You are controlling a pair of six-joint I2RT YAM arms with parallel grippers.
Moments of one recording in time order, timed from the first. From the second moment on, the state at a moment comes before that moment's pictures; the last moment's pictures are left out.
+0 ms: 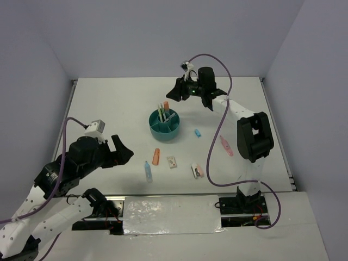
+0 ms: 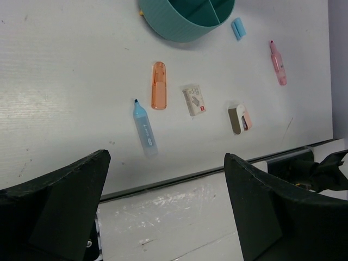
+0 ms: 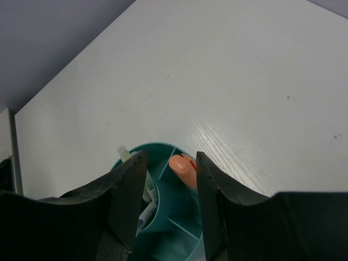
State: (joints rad) left arm -0.66 0.58 0.95 -0.97 -0.16 -0.76; right arm 0.36 1.94 1.50 0.13 -0.72 0.19
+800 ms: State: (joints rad) left arm -0.69 0.86 0.68 -0.86 -0.13 -0.97; right arm 0.26 1.32 1.08 -0.24 -0.12 0.37
